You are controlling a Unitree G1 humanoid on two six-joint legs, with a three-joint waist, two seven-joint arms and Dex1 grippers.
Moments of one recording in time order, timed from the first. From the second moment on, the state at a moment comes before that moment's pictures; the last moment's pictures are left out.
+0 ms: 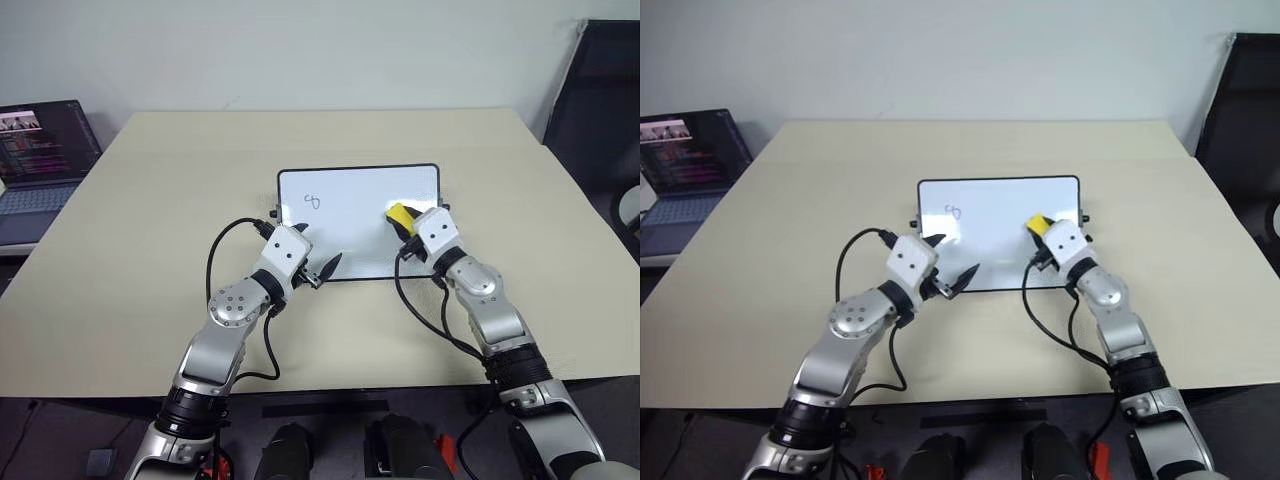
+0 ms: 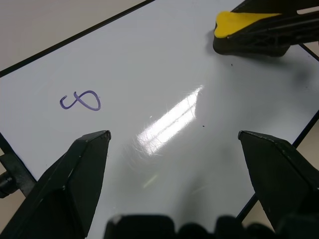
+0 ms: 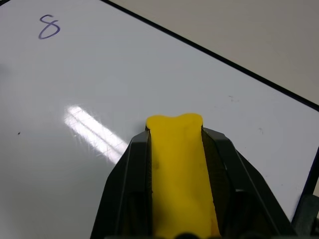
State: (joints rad) left arm -0.30 0.34 -0.15 -0.18 -0.02 0.30 -0.45; right arm -0.53 -0.29 0.11 0.26 -0.09 -0.06 0.33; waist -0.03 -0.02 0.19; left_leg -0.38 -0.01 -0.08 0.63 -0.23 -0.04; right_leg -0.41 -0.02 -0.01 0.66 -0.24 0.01
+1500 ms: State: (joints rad) left arm -0.30 0.35 -0.14 -0.17 -0.02 0.30 -0.47; right arm -0.35 -0.29 0.09 0.00 -0.01 0.02 0.41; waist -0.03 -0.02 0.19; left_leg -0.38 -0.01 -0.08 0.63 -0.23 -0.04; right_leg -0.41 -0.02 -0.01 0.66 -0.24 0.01
